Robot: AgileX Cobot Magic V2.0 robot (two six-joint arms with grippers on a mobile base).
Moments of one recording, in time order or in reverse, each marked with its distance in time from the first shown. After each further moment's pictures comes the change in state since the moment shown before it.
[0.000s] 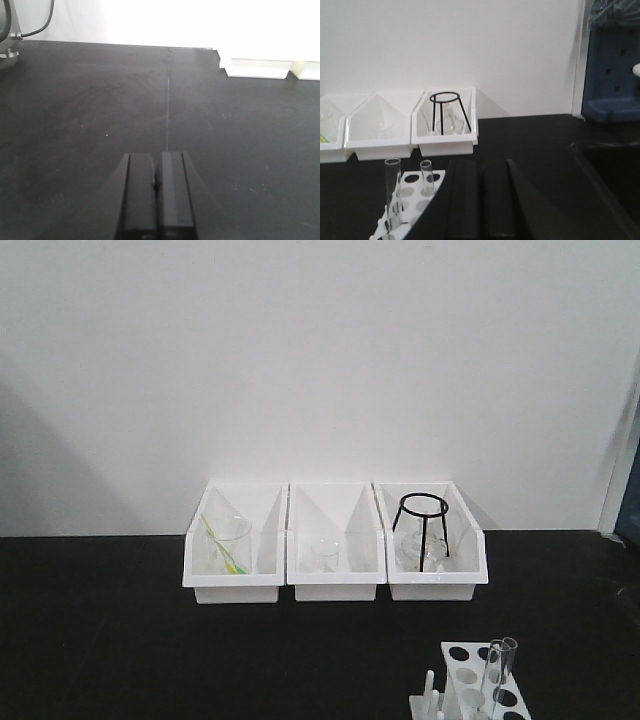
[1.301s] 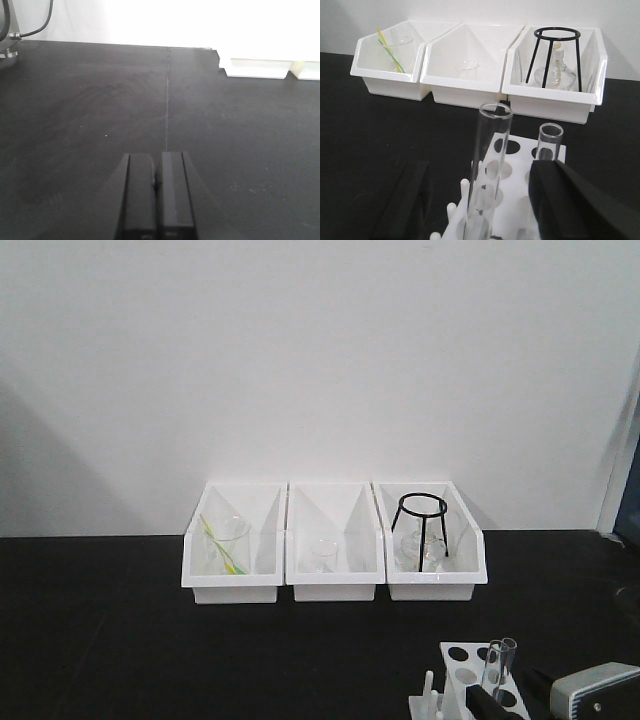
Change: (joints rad) left arm 0.000 0.000 0.000 0.000 0.000 0.000; right arm 0.229 1.047 0.012 -0.087 -0.969 0.004
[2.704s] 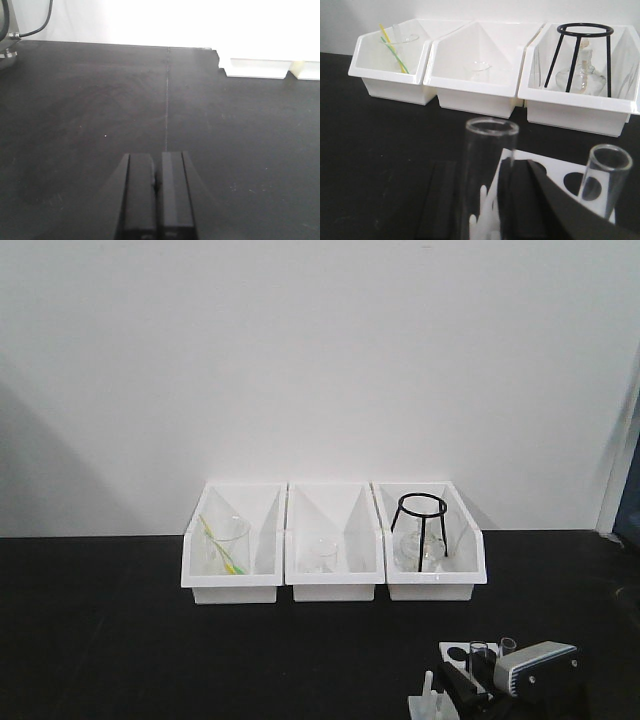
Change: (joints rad) left arm 0.000 0.000 0.000 0.000 0.000 0.000; right arm 0.000 0.296 -0.157 -0.040 -0.158 -0.004
